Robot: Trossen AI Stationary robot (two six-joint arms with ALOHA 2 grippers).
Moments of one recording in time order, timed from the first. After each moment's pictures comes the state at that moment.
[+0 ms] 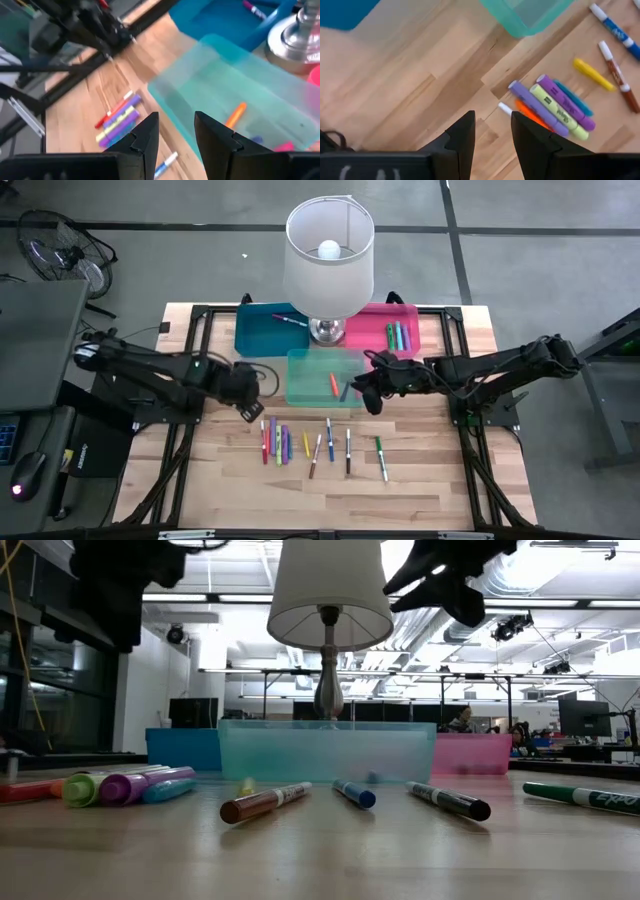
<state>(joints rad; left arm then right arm) -0.22 1.17 1.04 -1.14 -0.22 -1.04 0.12 1.22 0.90 -0.23 0.29 0.73</state>
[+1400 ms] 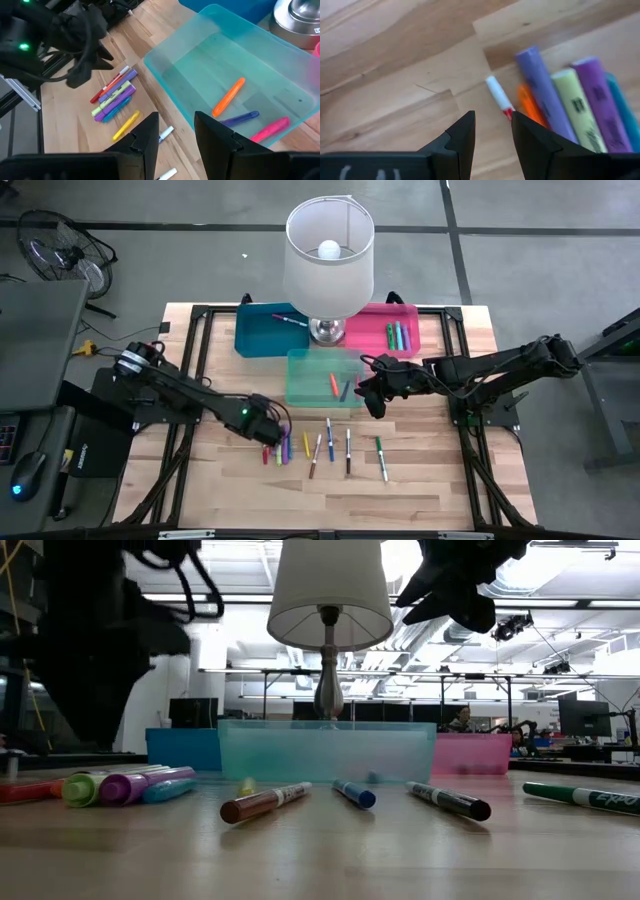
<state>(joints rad) -0.39 1.60 1.00 -0.94 -0.18 -1.58 0.12 1.22 0.90 -0.32 0.22 0.74</state>
